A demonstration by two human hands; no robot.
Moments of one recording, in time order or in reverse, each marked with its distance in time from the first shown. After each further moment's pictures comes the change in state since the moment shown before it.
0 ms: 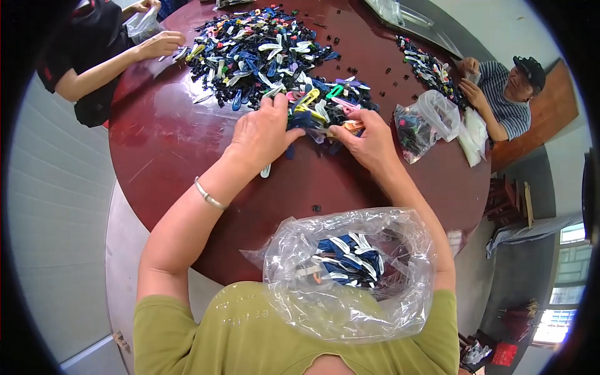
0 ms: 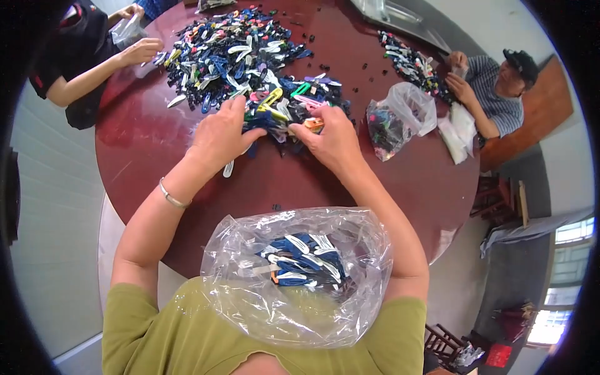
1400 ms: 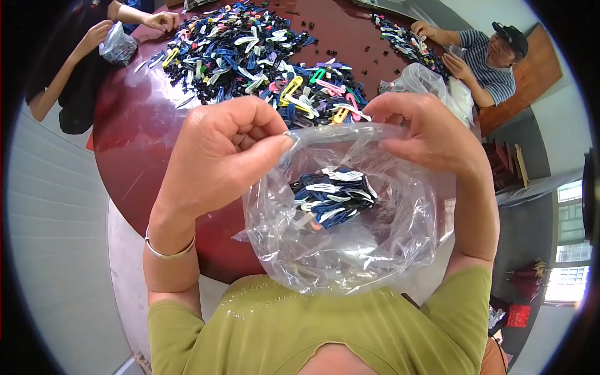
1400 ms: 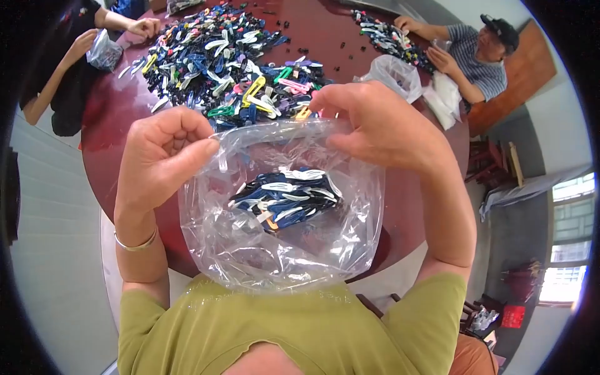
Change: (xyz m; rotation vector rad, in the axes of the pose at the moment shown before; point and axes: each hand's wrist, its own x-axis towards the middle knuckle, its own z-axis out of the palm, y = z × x) left_hand -0.049 0.016 -0.111 -1.034 -0.111 0.105; right_hand -0.008 -0.102 -0.138 -0.140 -0.545 -0.028
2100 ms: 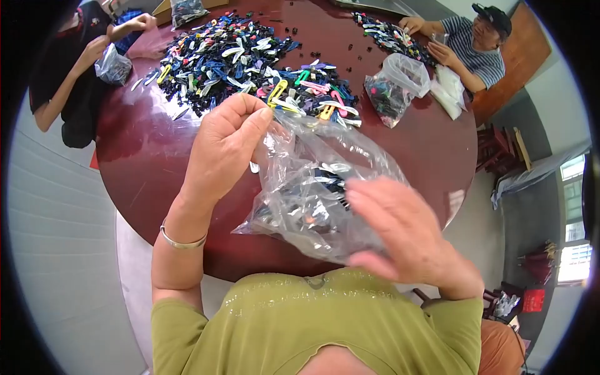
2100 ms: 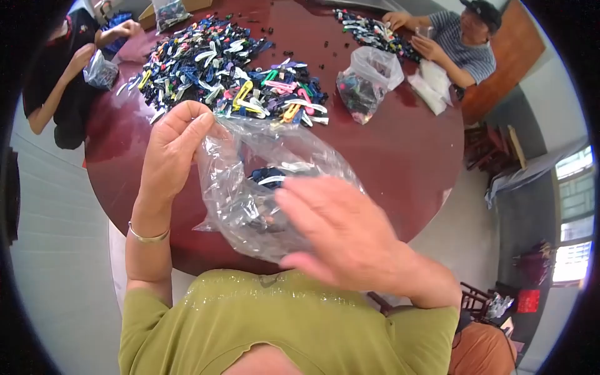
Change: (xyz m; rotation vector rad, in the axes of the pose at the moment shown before) left_hand 0.009 -0.026 0.017 -0.223 0.004 -0.084; right_hand -0.099 -0.053 0.071 -0.108 0.359 -0.417
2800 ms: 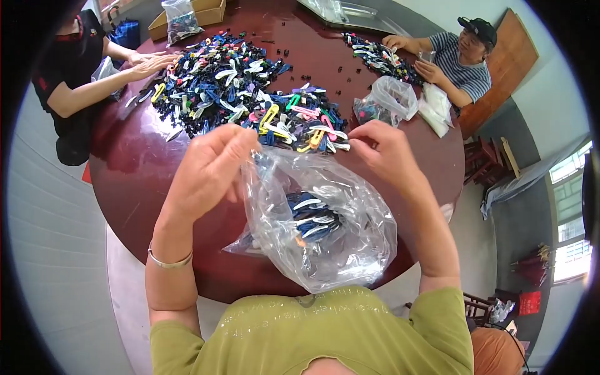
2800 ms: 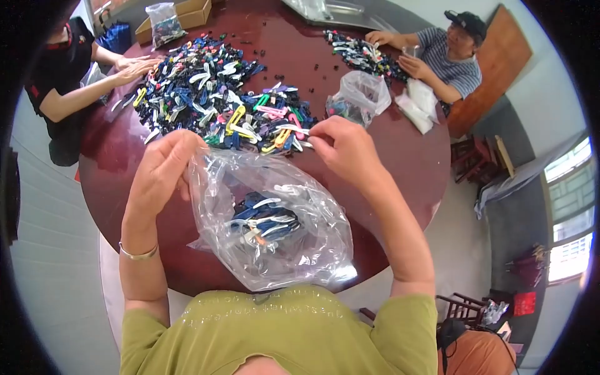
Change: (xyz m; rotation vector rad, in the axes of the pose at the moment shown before) left_hand 0.000 0.021 -0.012 0.107 -0.002 -0.143; right_hand 0.031 0.141 0.038 0.084 0.241 0.492
